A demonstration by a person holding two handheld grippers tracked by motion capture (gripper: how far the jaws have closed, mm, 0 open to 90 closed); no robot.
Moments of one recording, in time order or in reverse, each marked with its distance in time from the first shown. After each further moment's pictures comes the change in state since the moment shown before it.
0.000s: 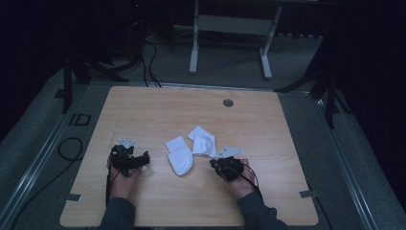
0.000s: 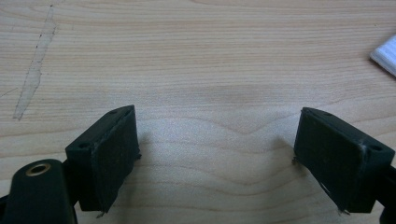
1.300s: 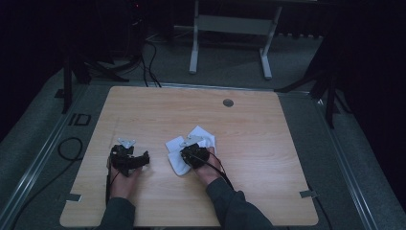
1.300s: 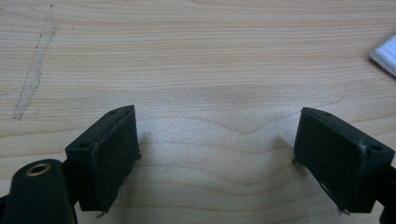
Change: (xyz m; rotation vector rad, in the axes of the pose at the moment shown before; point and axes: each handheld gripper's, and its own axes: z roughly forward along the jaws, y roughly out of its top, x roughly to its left) left arm 0.000 0.000 0.000 -0.001 -0.001 0.001; right arm 0.044 0.068 0.073 0.012 0.013 -0.052
